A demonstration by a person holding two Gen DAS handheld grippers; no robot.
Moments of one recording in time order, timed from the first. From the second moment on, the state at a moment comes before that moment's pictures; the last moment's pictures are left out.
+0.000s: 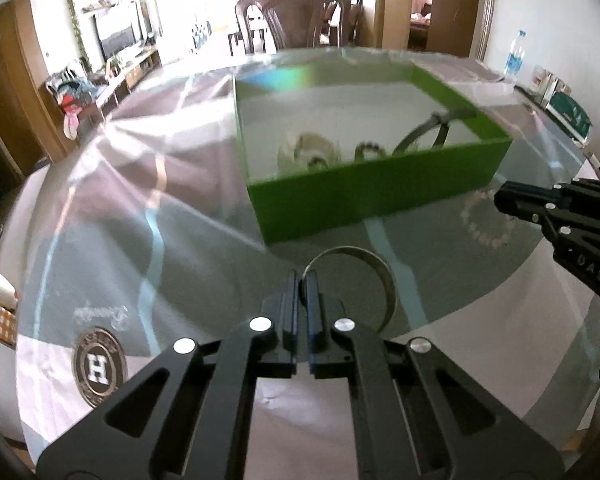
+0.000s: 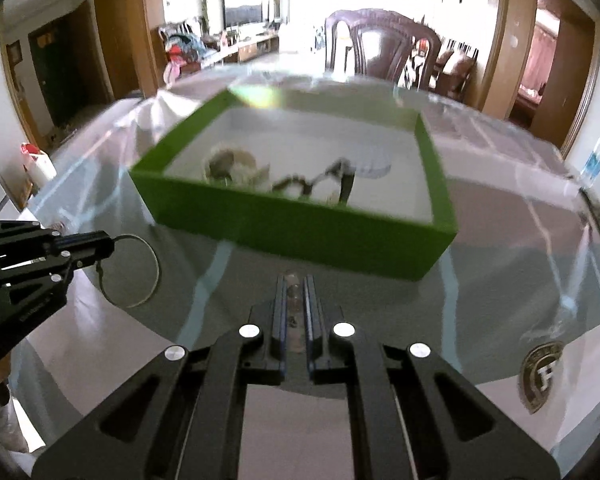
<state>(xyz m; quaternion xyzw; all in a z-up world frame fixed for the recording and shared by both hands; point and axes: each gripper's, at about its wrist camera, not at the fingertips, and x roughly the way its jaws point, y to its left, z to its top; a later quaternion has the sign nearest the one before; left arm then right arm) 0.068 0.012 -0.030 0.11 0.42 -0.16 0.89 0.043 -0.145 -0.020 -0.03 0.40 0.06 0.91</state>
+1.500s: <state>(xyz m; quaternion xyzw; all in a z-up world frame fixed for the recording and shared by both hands) 0.217 -0.021 0.013 0.06 0.38 -0.08 0.92 0.173 -0.204 0.001 0.01 0.39 -0.07 0.92</state>
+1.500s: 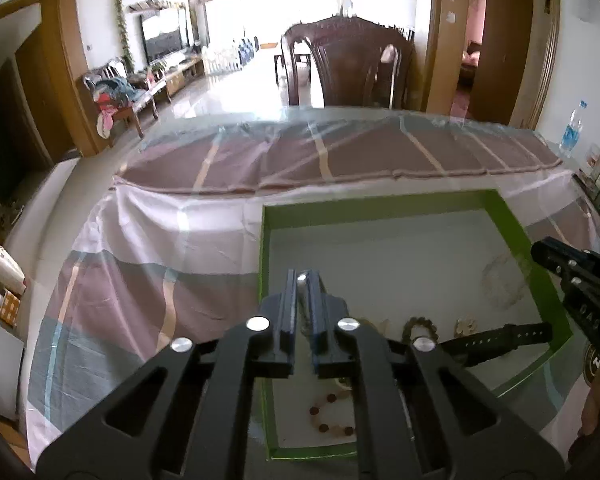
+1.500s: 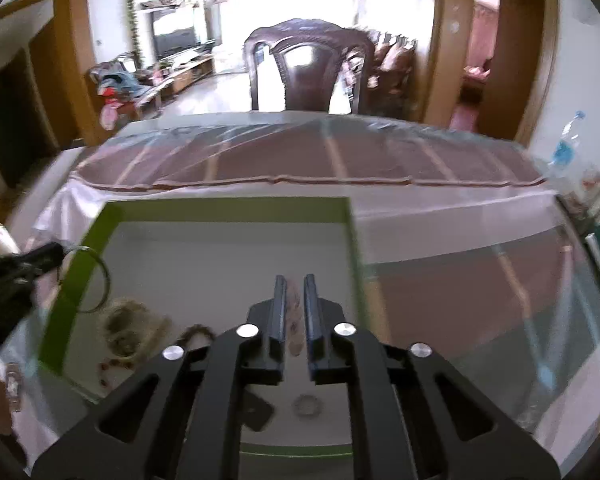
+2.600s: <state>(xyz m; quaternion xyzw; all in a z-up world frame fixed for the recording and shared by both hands) 0.023 -0.010 0.021 0.08 0.28 -0.10 0.95 -0.002 -0.183 0.000 0.04 0.30 -0.02 0.95</state>
